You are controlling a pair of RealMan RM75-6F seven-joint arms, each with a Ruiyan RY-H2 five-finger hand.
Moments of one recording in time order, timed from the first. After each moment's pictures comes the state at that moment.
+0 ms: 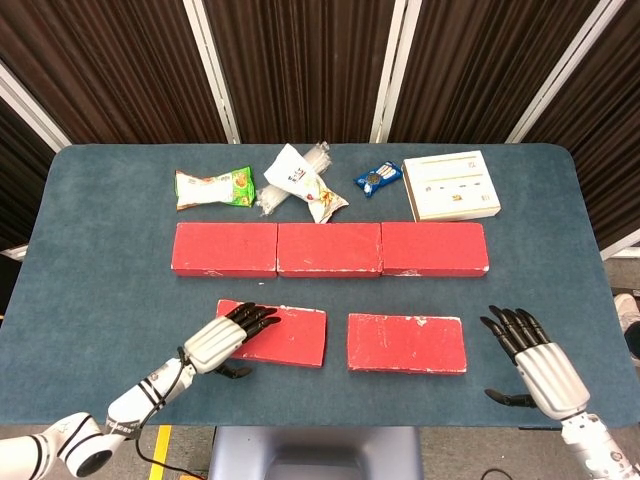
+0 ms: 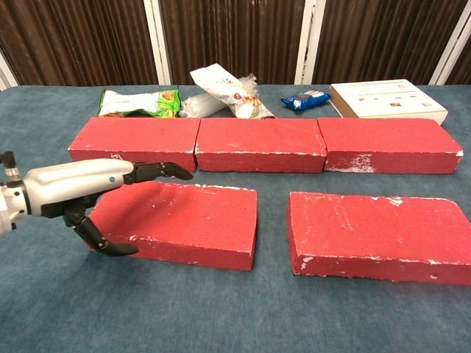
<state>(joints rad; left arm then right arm) -0.66 -1.45 0.01 -1.48 1.67 0.94 -0.19 0.14 -1.10 -0.10 -1.59 -1.75 1.43 0.06</state>
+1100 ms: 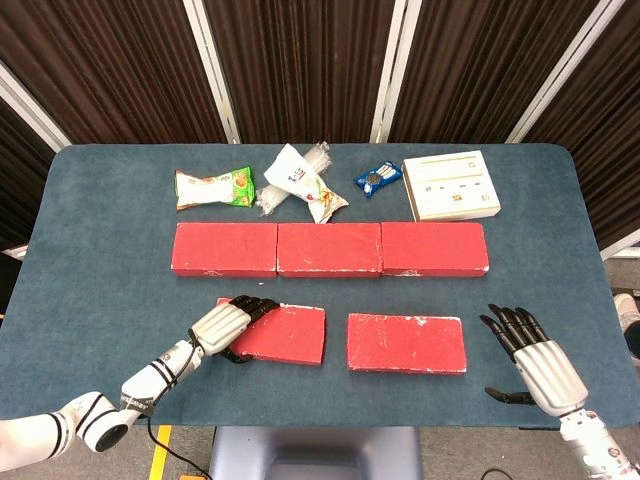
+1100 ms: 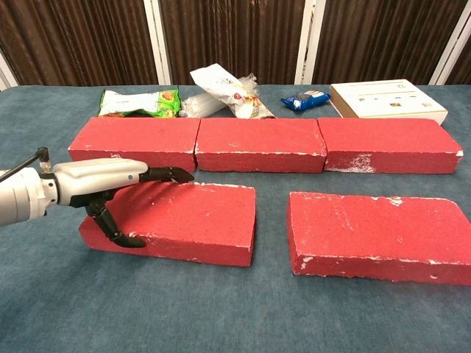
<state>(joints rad) -0.75 -1.48 -0.01 -1.40 1.52 0.83 -0.14 0.15 -1.10 -0.09 -1.60 -1.73 1.41 0.05</state>
